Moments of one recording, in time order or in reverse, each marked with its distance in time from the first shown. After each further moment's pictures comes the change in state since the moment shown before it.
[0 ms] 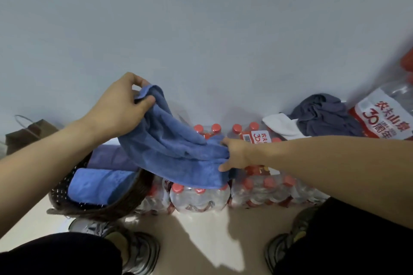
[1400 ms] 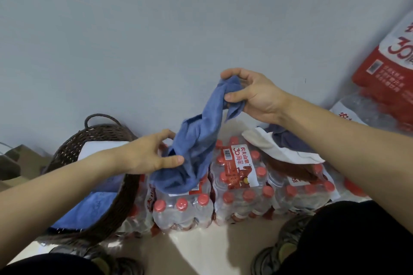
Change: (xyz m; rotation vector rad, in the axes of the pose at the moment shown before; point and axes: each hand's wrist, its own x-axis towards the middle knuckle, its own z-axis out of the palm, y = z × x) left_hand -0.013 0.019 0.058 0.065 -0.623 0.060; right_hand -0.095 0.020 -0.145 1.361 0.364 -0.531
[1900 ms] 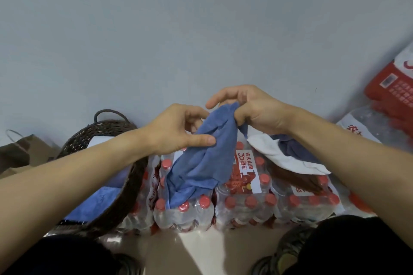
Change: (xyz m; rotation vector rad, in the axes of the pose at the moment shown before) left_hand 0.004 0.065 -0.012 -0.272 0.174 0.331; right_hand -0.014 -0.012 0.026 -0.474 -0.297 0.045
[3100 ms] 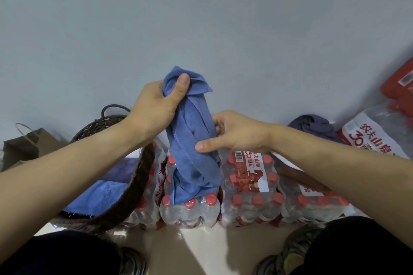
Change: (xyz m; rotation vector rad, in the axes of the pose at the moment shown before) left_hand -0.005 -0.008 -0.022 -0.277 0.527 -0.081; right_hand 0.012 0.015 0.052 -0.047 -0.169 0.153
